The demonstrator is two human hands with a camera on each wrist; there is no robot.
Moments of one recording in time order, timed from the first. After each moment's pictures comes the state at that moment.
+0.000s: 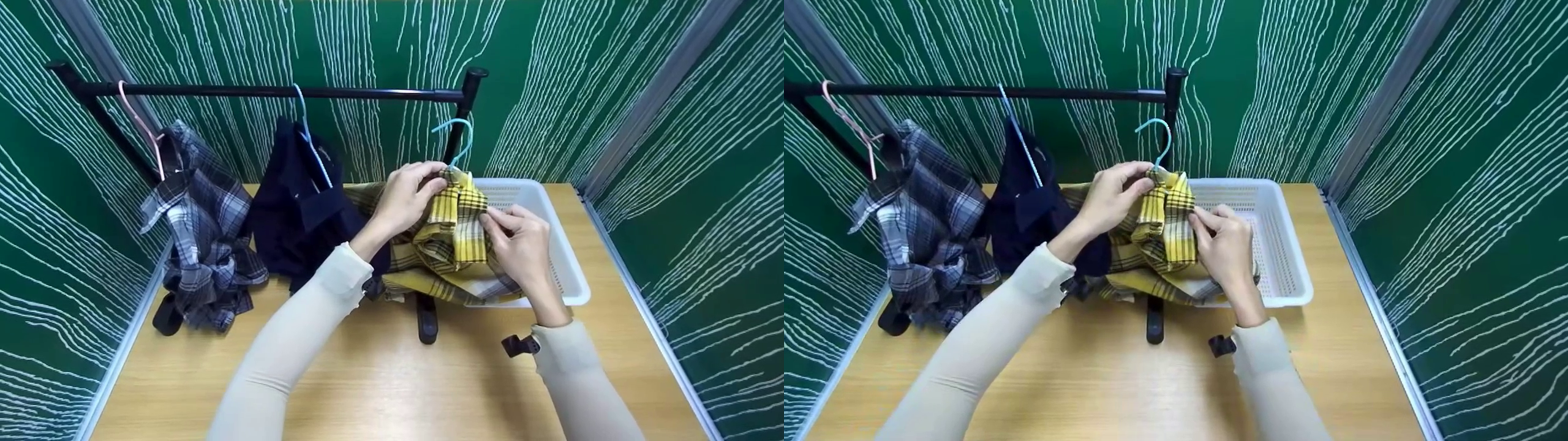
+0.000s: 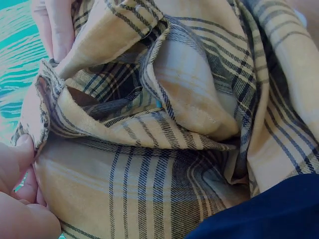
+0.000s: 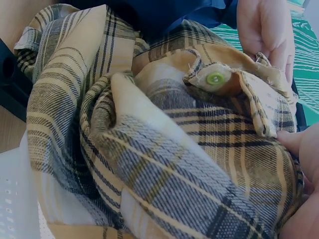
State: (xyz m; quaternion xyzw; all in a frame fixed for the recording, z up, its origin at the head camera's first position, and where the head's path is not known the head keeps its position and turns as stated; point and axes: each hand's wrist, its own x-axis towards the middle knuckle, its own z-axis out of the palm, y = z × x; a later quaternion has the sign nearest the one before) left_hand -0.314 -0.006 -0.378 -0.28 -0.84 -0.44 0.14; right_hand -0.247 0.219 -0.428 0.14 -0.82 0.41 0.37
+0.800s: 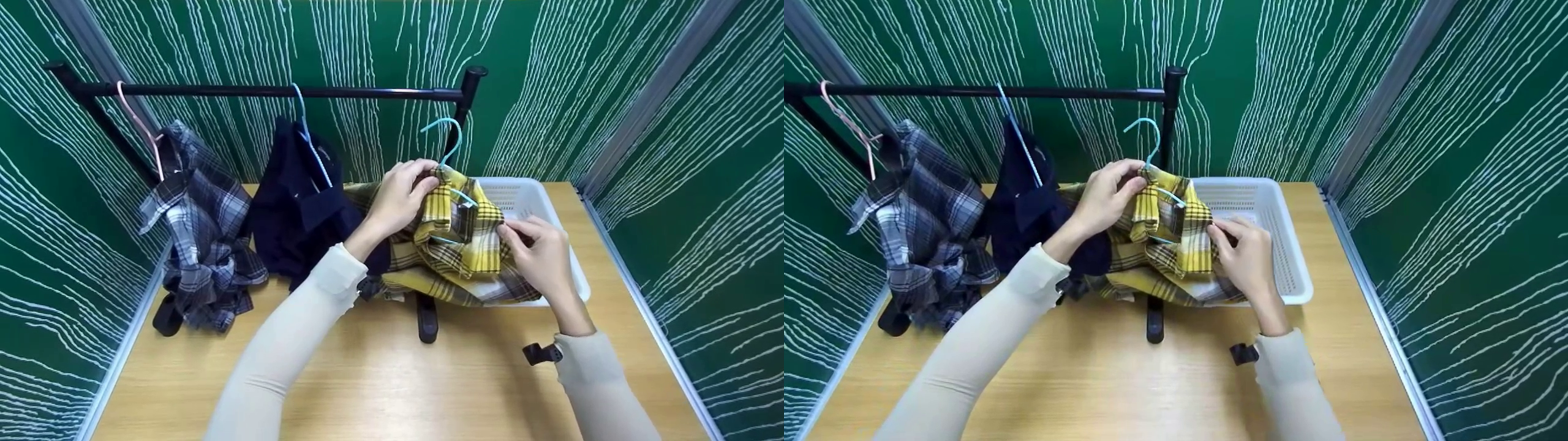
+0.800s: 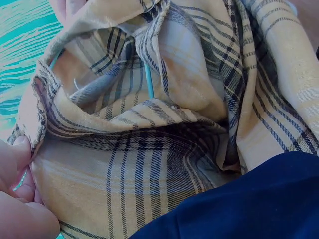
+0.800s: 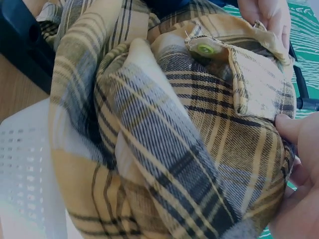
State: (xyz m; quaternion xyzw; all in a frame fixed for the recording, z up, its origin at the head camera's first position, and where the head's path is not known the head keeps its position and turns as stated) left_hand -0.317 -0.014 -0.381 -0.28 -0.85 -0.42 0.16; right_hand -0.236 0.256 -0.440 0.14 -0.86 0.39 0.31
